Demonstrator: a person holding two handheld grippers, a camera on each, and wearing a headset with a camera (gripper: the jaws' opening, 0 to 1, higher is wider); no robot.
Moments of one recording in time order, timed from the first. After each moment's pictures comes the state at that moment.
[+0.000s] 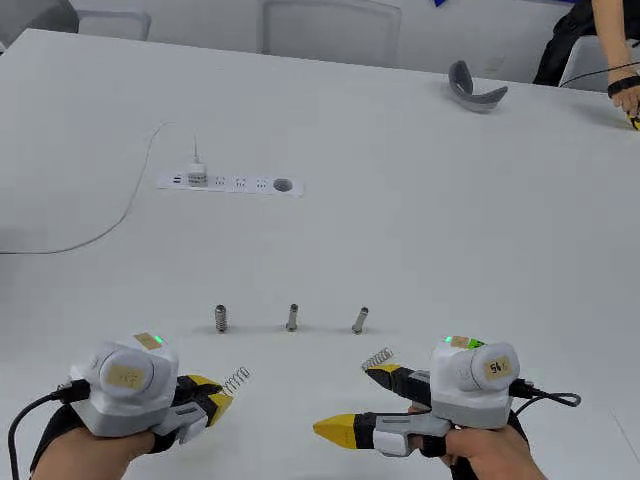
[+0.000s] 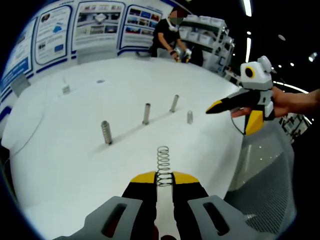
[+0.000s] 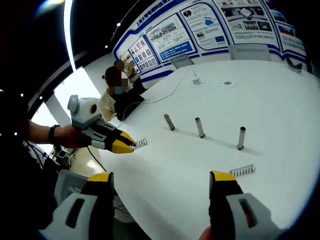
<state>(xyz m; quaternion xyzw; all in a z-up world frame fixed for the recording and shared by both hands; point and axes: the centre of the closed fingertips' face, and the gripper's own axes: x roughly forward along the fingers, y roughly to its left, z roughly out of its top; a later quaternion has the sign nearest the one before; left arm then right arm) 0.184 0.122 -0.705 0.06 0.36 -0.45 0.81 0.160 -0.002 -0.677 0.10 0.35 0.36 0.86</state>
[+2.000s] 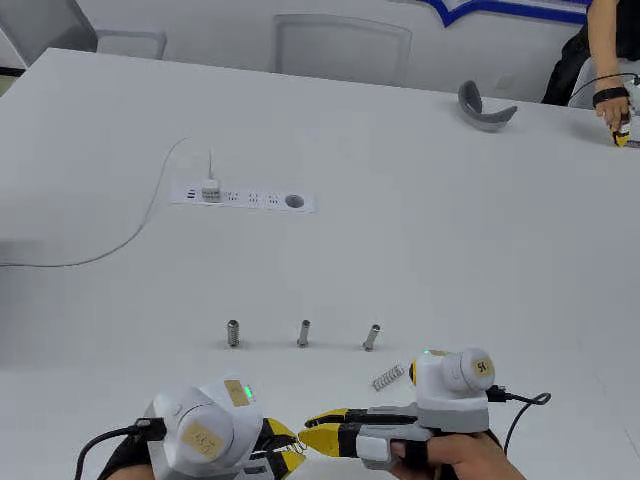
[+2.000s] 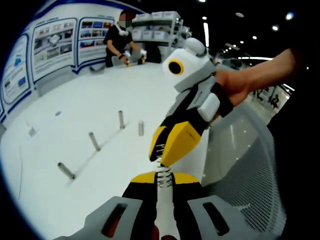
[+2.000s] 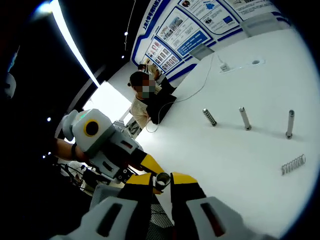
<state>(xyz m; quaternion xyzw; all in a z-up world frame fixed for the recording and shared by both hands) 0.131 0.051 -0.669 0.14 0.30 -0.58 0.74 0.144 0.058 -0.652 0.23 0.36 0.48 0.77</state>
